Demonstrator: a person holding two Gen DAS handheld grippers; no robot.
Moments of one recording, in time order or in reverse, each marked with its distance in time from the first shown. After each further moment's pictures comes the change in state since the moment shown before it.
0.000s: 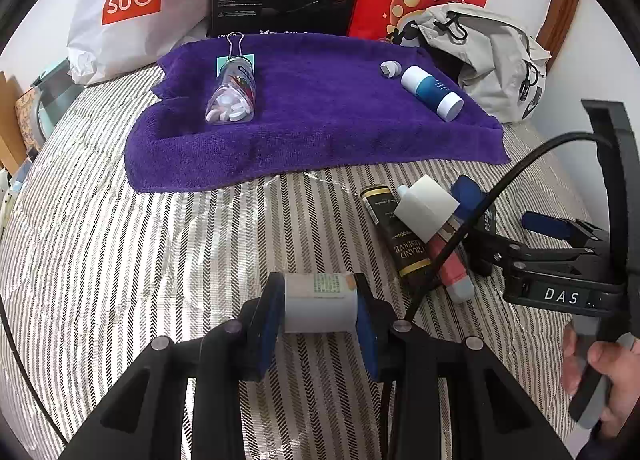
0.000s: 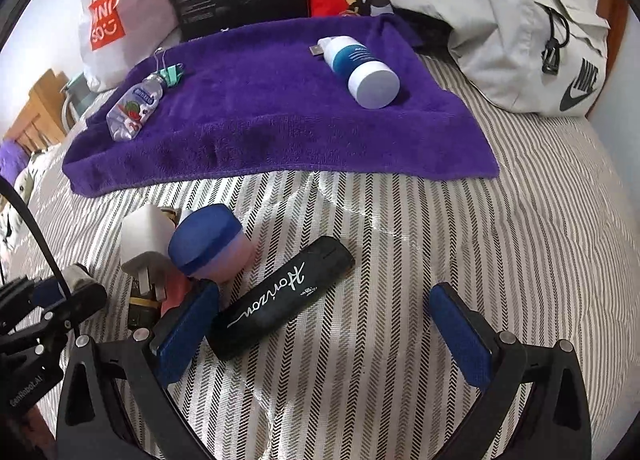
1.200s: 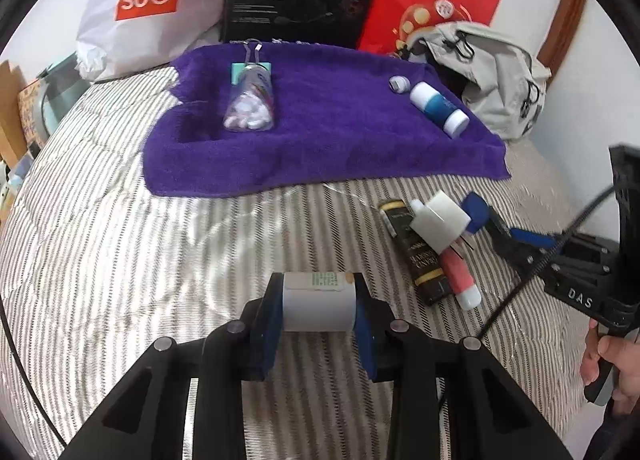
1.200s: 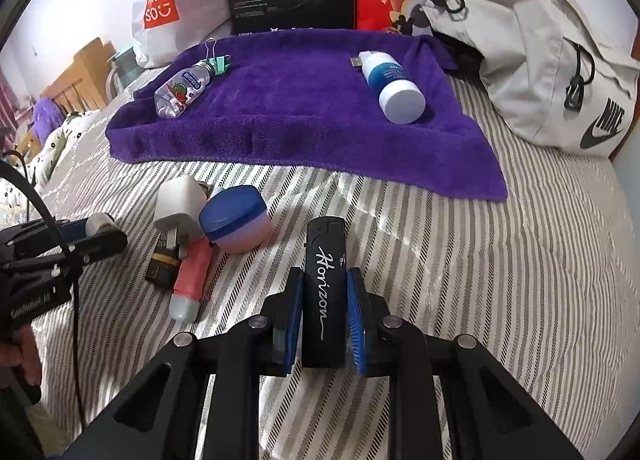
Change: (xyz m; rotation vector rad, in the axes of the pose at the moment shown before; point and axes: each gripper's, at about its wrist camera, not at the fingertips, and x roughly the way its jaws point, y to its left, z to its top) left arm -0.006 0.023 0.000 -0.046 -0.043 -0.033; right arm -0.018 -0.011 -0.008 -0.146 -0.025 0.104
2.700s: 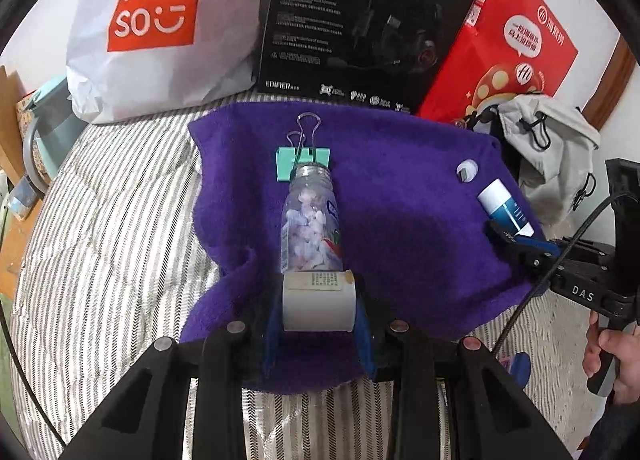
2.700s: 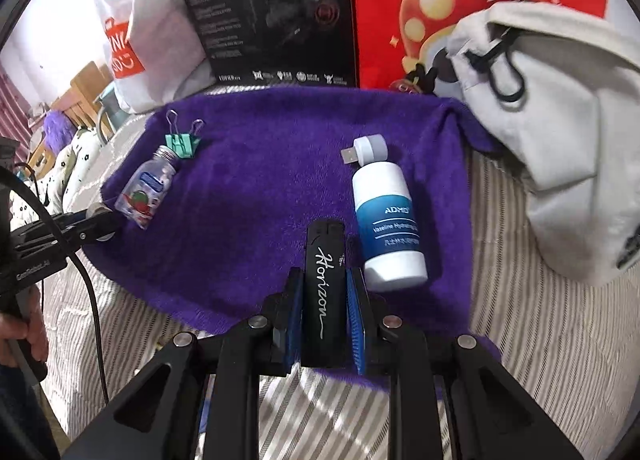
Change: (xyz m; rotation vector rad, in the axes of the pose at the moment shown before) left arm 0.044 0.047 0.112 -0.076 0.016 0.047; right arm 0.054 -0.030 0.135 -0.028 0.057 0.080
